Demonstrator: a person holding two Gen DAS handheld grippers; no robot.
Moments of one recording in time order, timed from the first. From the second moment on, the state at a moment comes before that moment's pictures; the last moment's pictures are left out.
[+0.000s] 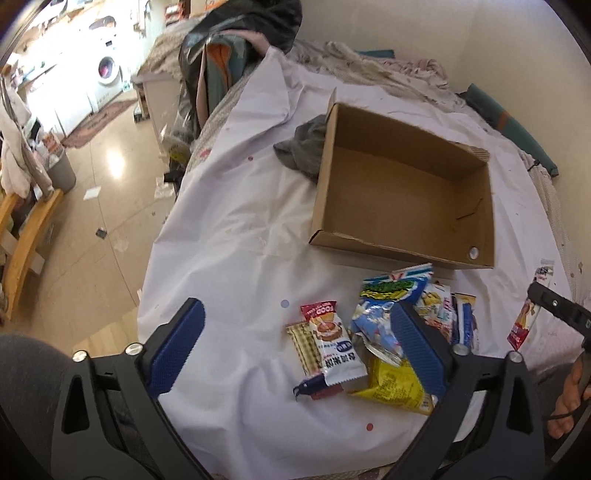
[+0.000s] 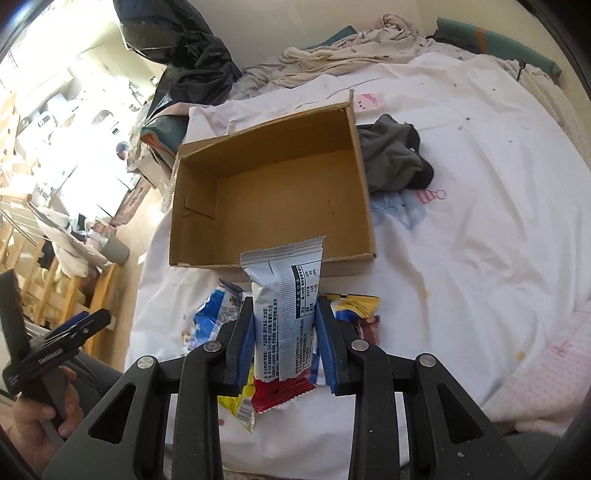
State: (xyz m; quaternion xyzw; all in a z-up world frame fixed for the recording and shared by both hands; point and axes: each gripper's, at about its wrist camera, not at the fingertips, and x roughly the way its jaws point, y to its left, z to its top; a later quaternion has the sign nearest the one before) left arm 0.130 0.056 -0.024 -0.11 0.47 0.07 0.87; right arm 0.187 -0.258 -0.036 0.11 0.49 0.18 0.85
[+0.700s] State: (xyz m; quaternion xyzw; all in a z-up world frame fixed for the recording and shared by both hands) left arm 0.189 0.026 -0.148 -0.17 0.64 0.05 0.75; right arm 0.202 -0.254 -0.073 0.15 0.52 0.19 0.82
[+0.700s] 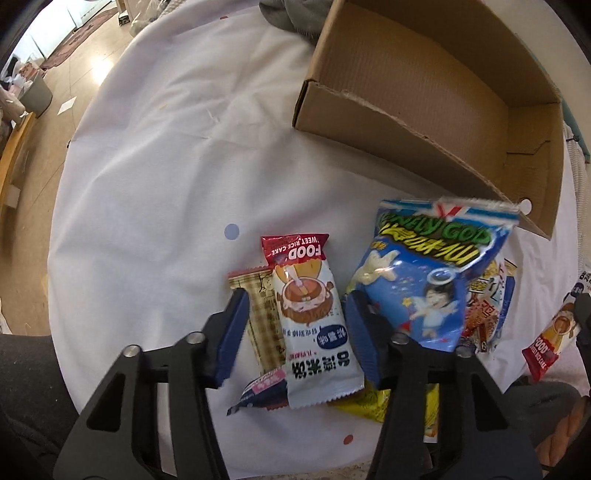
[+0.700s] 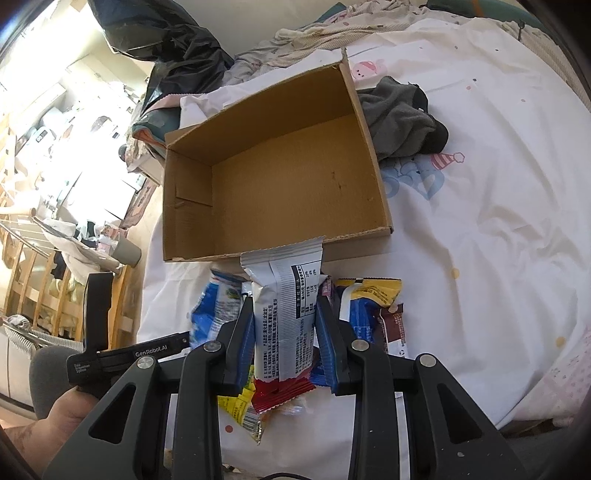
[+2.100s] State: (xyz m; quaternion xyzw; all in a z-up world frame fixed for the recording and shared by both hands) left arm 0.281 -0.007 -0.017 -0.05 0.43 -0.01 0.90; right arm 0.310 -0.232 -0.052 0.13 0.43 0.19 0.87
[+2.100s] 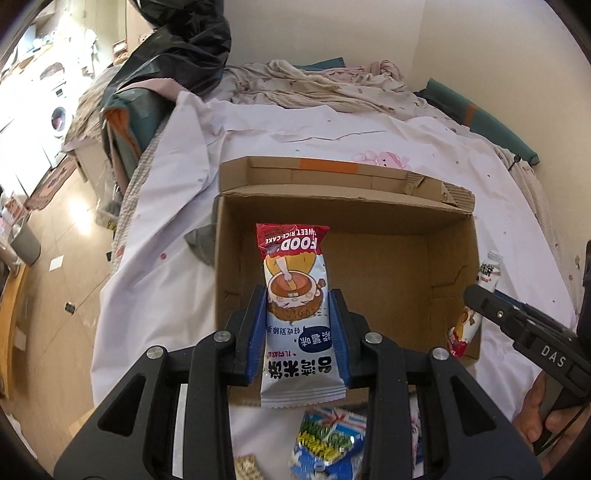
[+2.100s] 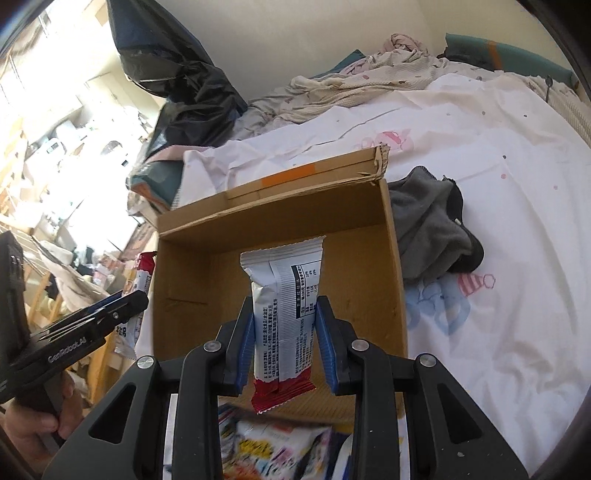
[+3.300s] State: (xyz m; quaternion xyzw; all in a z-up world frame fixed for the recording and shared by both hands) left arm 0.303 -0.015 -0.059 -0.05 0.46 -0.02 0.89; right arm 0.328 -0.220 -0.085 0.11 0.47 0.16 0.86
